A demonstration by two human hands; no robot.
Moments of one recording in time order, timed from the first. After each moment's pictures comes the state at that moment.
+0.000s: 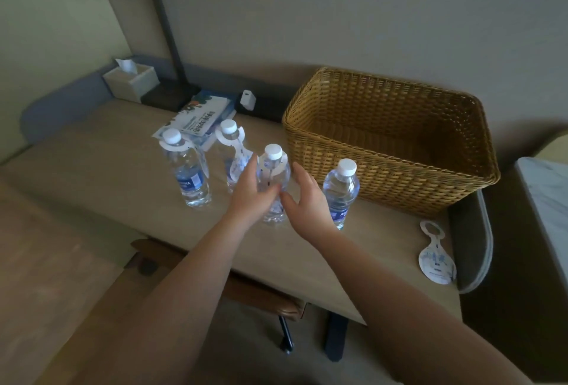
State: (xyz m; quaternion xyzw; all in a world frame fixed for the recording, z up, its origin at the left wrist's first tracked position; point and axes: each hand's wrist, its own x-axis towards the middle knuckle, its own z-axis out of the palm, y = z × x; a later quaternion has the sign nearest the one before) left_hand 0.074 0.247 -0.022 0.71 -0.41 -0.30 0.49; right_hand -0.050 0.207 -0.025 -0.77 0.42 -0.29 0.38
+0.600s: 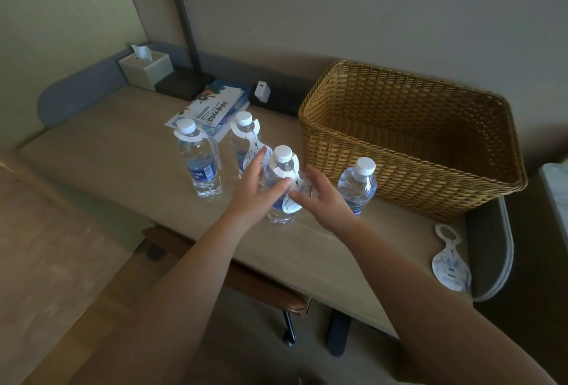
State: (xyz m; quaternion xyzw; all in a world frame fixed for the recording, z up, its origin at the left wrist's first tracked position) left_hand 0.092 0.263 -0.034 0.68 -0.41 -0.33 0.51; right_hand -0.059 0.174 -0.052 -0.73 0.39 -0.19 0.52
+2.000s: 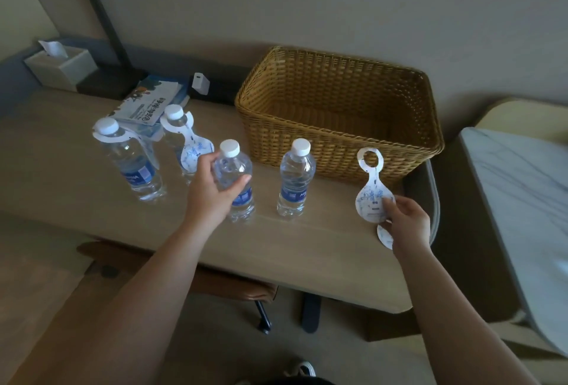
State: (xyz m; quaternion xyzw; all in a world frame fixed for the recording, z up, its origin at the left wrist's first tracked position) left_hand 0.069 0.243 -0.067 0.74 -0.43 -0.19 0.48; right_hand -0.261 0.169 -0.068 -0.37 0.64 -0.48 0.47
